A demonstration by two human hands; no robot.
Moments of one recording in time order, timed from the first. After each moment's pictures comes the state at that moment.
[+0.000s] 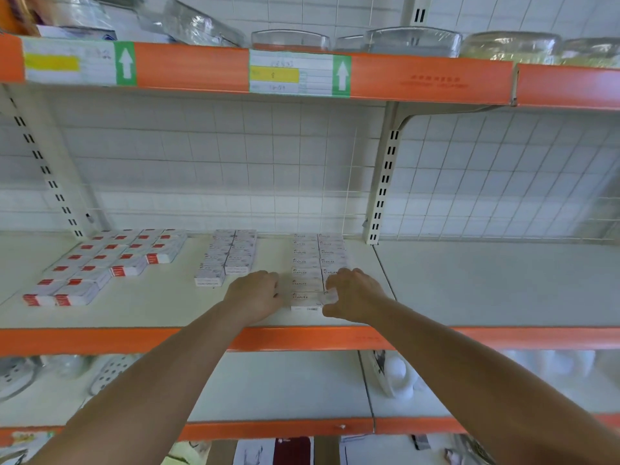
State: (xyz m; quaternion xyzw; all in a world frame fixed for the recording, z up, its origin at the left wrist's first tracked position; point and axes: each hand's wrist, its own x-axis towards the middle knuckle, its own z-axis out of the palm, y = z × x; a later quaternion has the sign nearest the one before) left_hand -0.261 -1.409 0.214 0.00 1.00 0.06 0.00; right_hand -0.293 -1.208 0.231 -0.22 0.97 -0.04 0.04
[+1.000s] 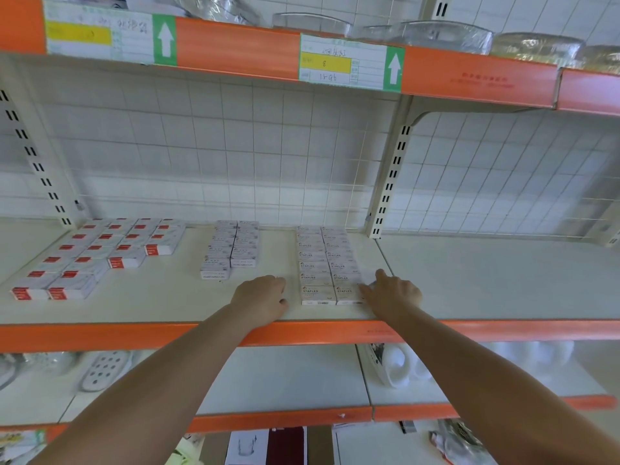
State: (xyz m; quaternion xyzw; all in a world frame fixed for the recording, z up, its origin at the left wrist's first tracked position) left_hand -0.256 -1.430 0.195 0.04 1.00 0.09 0.02; right_hand -0.296 -1.193 0.211 0.03 1.00 -0.01 0.01
